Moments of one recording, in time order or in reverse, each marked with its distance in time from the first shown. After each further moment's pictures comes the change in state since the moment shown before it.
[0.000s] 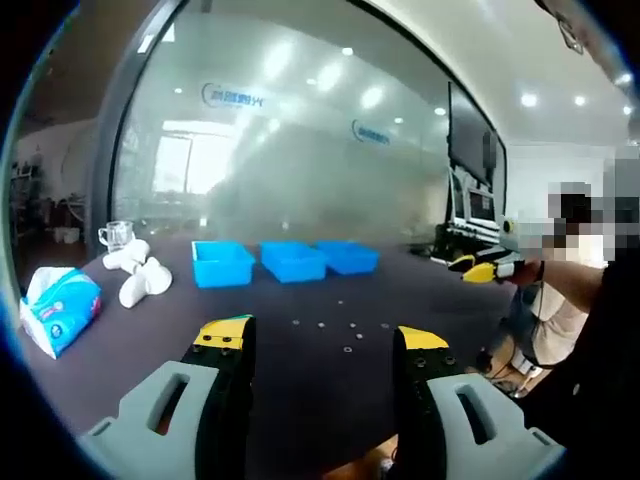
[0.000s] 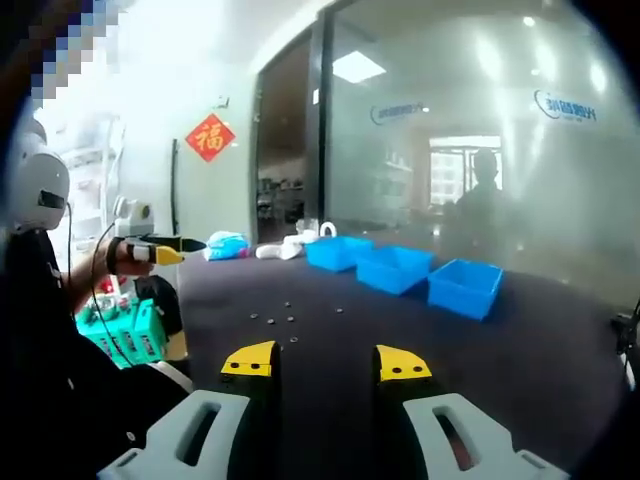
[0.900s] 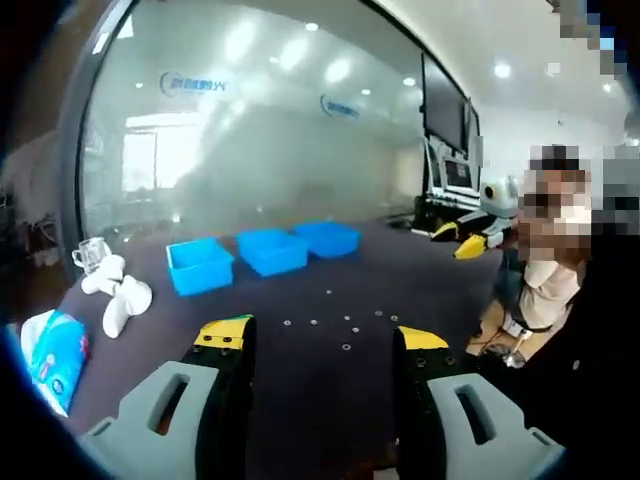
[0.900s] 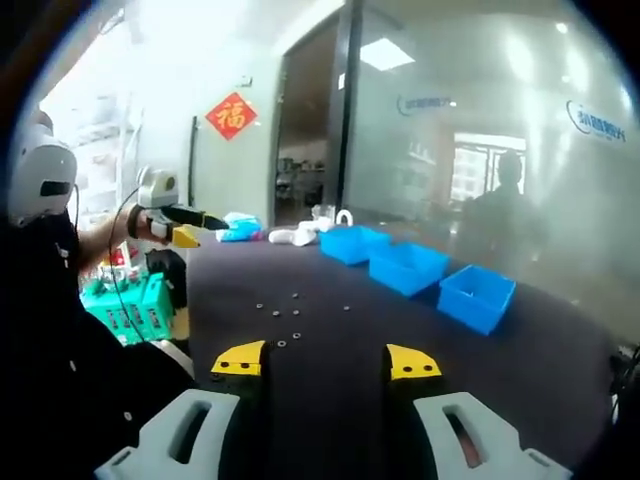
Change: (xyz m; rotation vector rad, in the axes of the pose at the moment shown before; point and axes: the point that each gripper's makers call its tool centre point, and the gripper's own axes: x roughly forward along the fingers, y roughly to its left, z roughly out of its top) left arm 0.028 -0.004 0.008 0.105 0.131 -0.141; right arm 0.003 0.006 0.010 -0.092 0.068 0.070
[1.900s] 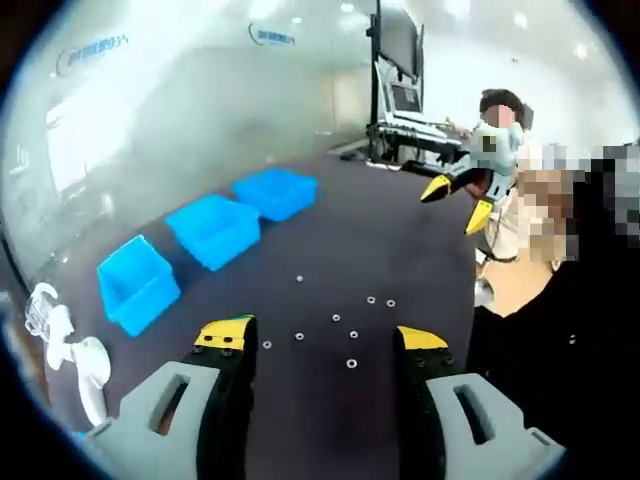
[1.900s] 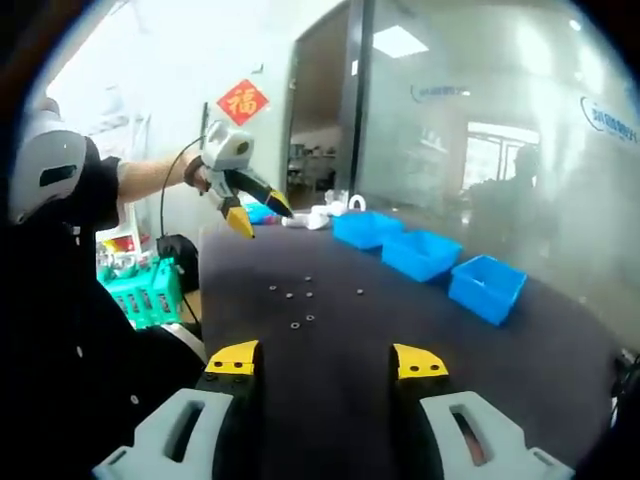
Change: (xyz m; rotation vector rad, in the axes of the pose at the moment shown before) left arm 0.090 -0.009 0.005 0.143 0.347 -0.275; right arm -0.004 0.009 -0.012 -0.021 0.061 0.041
